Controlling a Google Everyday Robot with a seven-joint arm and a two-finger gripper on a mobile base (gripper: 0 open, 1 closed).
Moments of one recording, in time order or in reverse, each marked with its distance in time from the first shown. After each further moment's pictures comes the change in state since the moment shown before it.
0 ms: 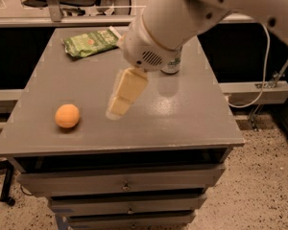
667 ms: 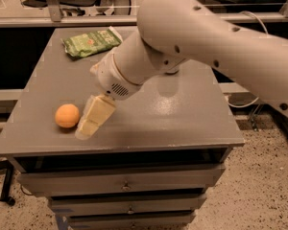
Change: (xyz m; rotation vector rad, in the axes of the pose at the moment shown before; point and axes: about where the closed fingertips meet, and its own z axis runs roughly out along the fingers) arm -0.027 0.021 0.089 -0.083 -0.160 0.030
